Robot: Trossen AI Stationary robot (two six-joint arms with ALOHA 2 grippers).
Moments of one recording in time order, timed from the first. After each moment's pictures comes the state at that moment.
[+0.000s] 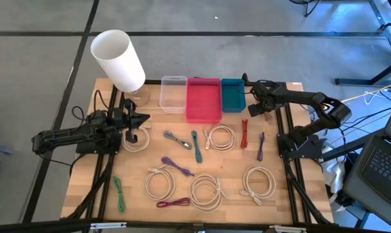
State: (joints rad) left arm 0.24 0.09 0.02 0.33 0.02 -0.04; right arm -0.85 1.46 0.65 -0.65 0.31 0.39
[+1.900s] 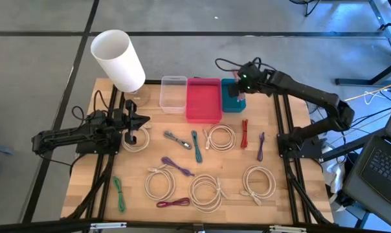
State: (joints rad) left arm 0.24 0.09 0.02 0.34 0.08 -0.04; right arm -0.51 1.41 1.25 -0.82 0.31 0.57
